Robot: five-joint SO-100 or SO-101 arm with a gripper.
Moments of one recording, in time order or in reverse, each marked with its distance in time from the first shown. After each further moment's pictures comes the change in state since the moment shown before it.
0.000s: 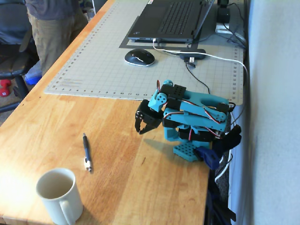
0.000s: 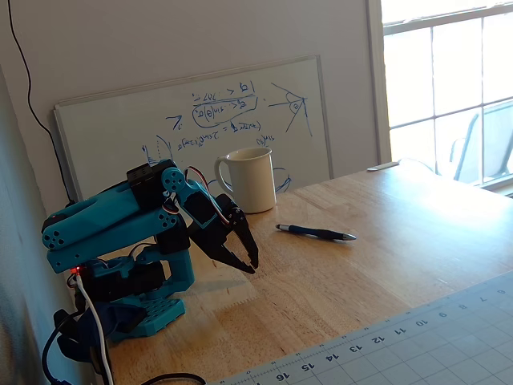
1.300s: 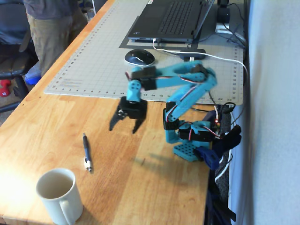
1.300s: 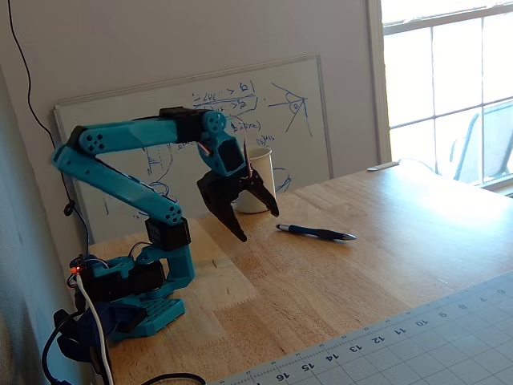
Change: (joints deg) arm -15.3 -58.4 -38.7 0.4 -0.8
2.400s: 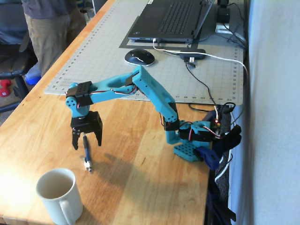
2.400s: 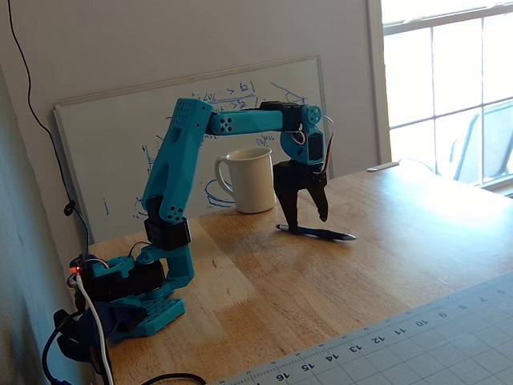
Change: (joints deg) arm -2.9 -75.1 -73.9 17.8 0.0
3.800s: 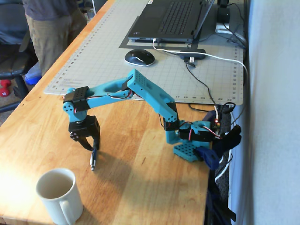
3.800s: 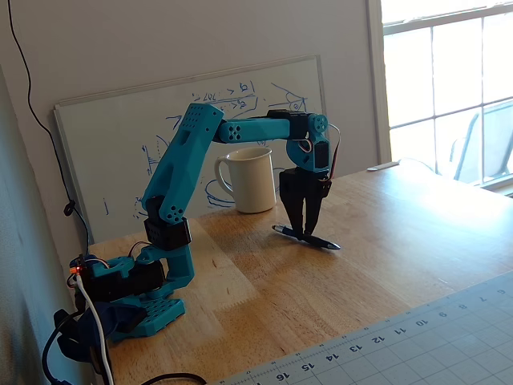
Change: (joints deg) arm 0.0 -6.2 -5.2 0.2 -0.3
